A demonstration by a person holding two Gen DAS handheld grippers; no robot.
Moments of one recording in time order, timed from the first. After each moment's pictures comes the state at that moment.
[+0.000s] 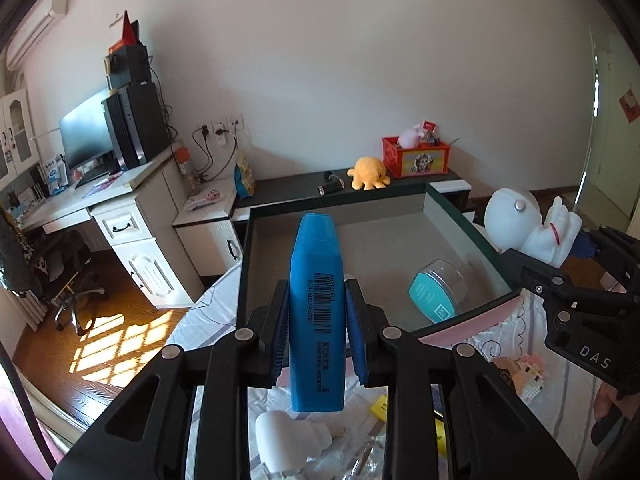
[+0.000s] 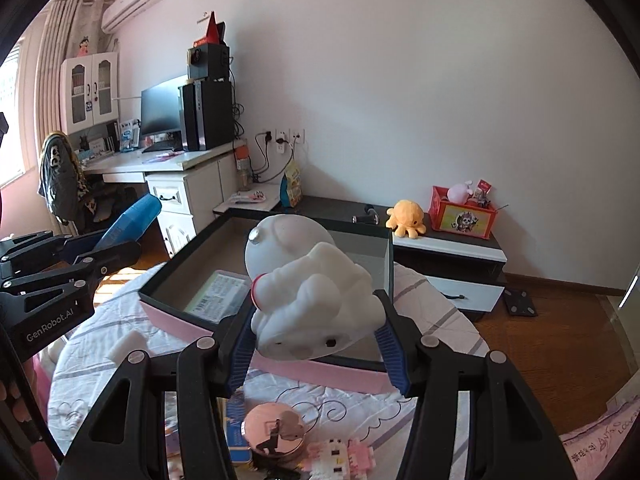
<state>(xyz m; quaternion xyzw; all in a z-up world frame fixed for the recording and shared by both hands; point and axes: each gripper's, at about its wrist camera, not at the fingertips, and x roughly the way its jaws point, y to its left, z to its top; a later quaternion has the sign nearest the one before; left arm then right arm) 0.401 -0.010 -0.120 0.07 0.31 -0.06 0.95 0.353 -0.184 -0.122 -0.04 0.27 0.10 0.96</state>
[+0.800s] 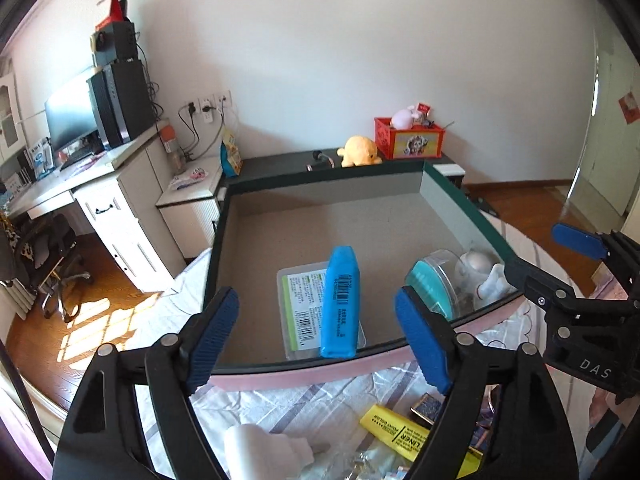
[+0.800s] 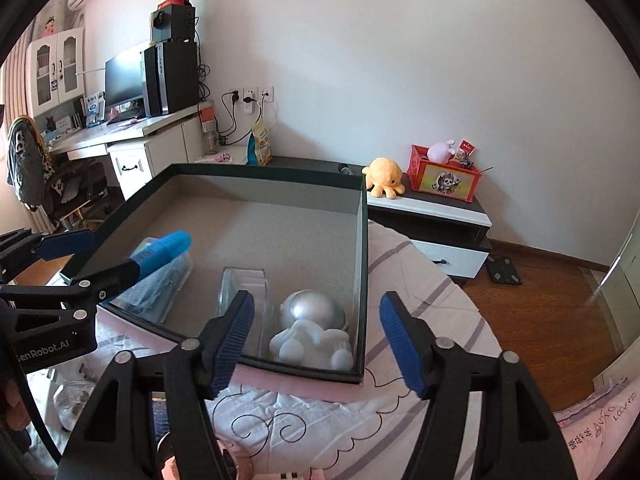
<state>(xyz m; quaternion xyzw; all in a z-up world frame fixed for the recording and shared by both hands) 0.405 -0.013 -0.135 0.06 0.32 -0.07 0.94 0.388 -0.202 -0.154 -0.04 0.32 0.06 0.95</state>
